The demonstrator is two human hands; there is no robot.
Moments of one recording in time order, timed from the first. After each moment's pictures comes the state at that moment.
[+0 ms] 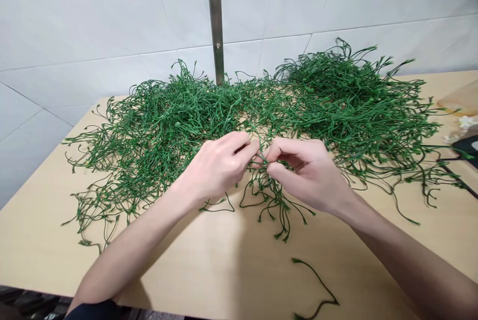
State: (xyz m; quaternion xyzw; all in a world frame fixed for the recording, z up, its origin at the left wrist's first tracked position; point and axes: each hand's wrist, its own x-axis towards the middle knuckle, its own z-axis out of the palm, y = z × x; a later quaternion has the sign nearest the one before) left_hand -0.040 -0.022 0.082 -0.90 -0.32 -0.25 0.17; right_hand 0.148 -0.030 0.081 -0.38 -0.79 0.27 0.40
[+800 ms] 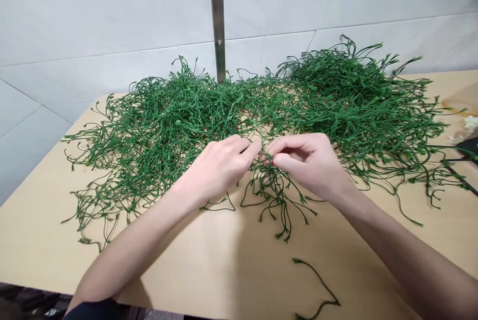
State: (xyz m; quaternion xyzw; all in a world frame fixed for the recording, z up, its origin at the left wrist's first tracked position) left_hand -0.038 -0.024 0.085 -0.91 -0.36 -0.11 0.15; right_hand 0.146 -0.020 0.076 -0.44 -0.69 0.39 0.42
